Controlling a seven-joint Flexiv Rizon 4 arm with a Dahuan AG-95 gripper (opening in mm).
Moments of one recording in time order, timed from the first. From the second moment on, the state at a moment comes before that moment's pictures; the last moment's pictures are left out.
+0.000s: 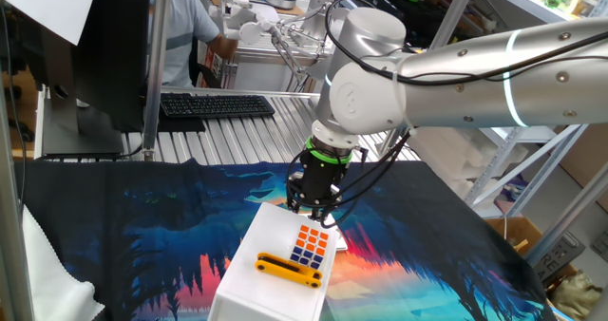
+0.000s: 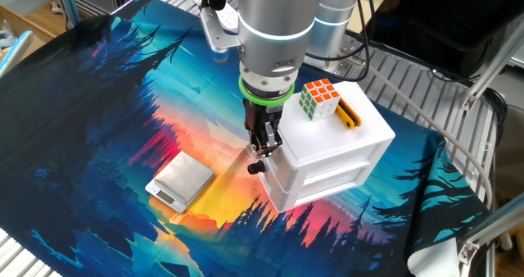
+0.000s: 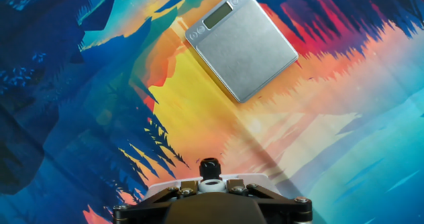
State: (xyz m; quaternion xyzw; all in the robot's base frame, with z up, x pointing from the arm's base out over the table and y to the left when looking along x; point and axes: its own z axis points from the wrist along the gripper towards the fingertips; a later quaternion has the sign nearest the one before) arm 0.517 0.067 0.148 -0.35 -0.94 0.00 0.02
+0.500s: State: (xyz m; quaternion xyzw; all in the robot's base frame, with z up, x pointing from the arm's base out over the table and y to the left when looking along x) arm 0.522 0.065 0.148 -0.36 -0.93 0.00 0.02
